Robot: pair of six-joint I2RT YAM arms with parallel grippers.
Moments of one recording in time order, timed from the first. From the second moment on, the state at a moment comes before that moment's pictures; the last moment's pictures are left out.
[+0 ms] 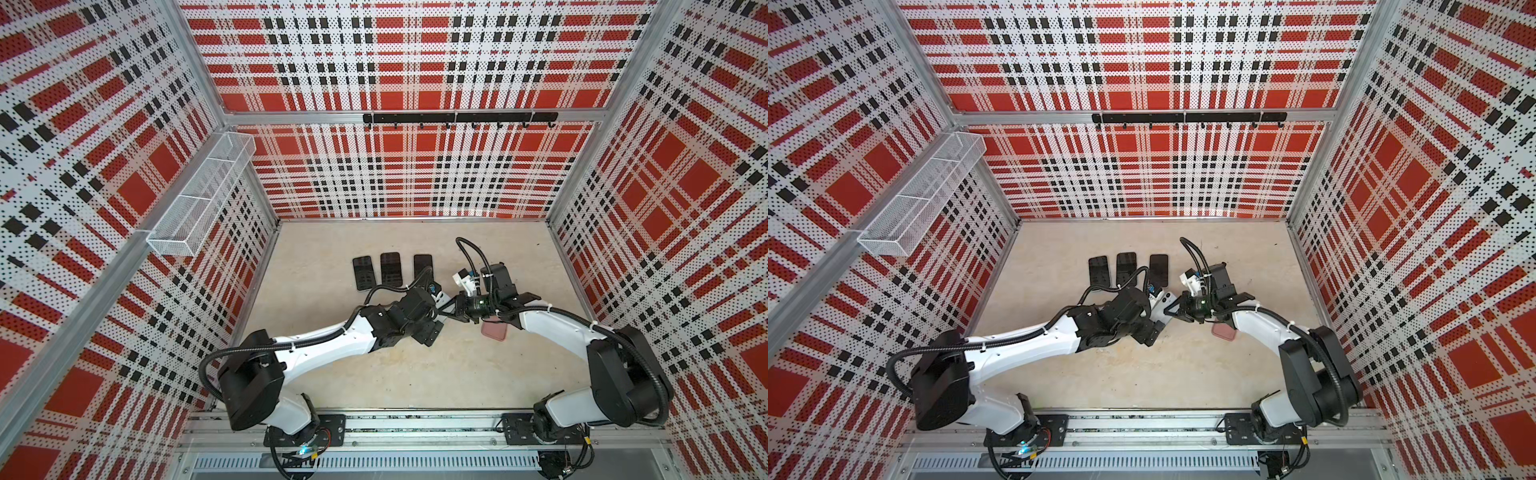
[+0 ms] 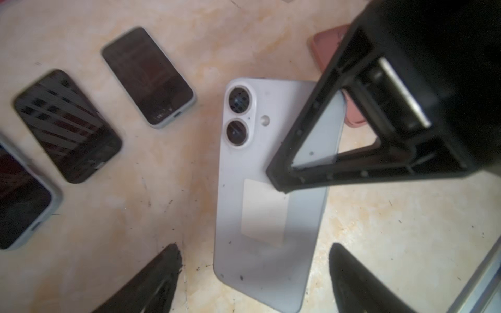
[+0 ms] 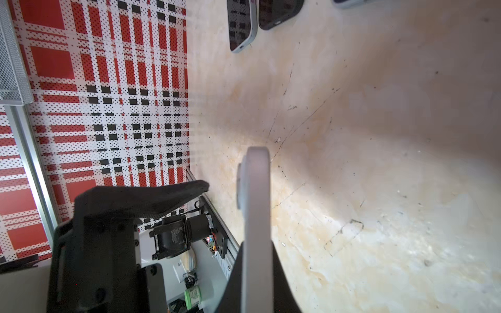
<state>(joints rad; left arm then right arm) -1.01 1.45 1.01 -0.36 -0.24 -0.19 0.41 1.43 0.81 -0.19 -0.75 0.70</state>
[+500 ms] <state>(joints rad) -1.27 1.29 0.93 -0.20 -0.74 0.07 0.41 1.16 0.92 -0.37 -0.62 0.89</state>
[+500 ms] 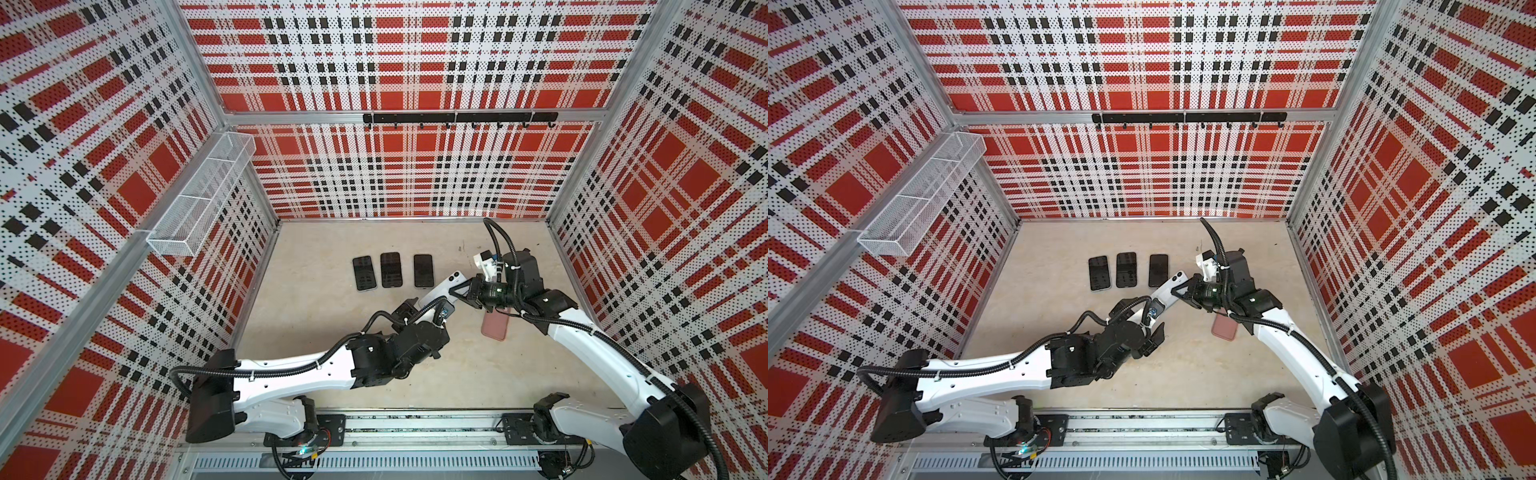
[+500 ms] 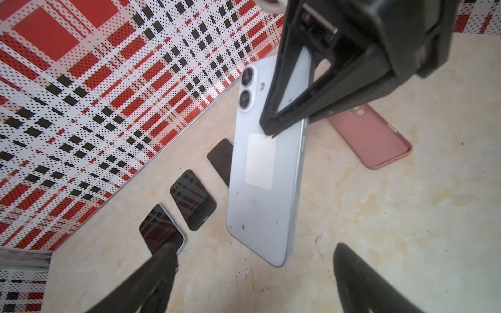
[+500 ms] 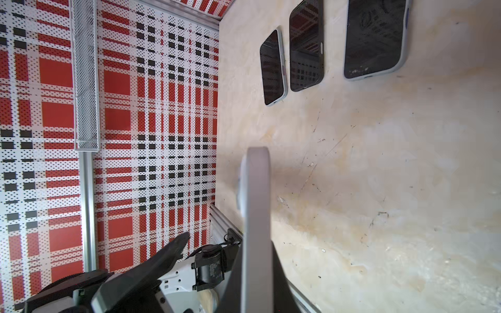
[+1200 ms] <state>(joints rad) -1.27 1.49 1.07 -0.10 -0.83 0.19 0.41 1.07 0.92 -0.41 -0.64 1.01</state>
